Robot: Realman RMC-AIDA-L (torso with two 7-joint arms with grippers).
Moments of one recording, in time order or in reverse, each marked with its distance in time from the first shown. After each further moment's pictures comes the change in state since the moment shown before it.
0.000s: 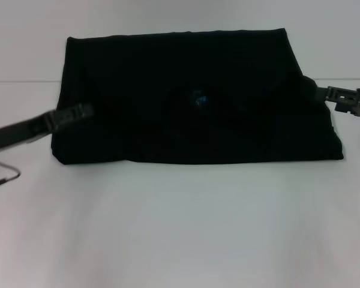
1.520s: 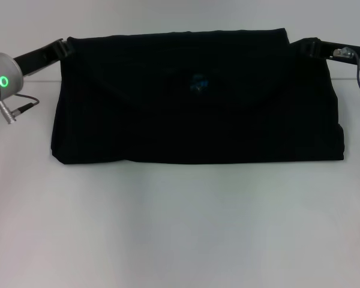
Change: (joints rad) left arm -0.238 -0.052 -0.038 -0.006 0.119 -0.449 -0.071; right arm 0.312 0.005 -0.083 0.283 -0.067 0.609 -0.175
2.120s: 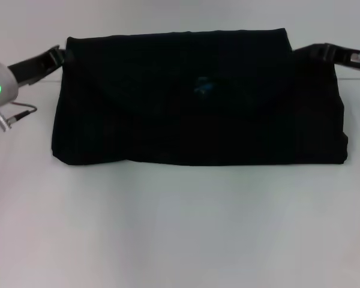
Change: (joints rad) left arm 0.001 0.019 -0.087 -0.044 -0.003 0.107 -0.007; right arm -0.038 -0.010 0.122 -0.010 0.003 -0.123 -0.003
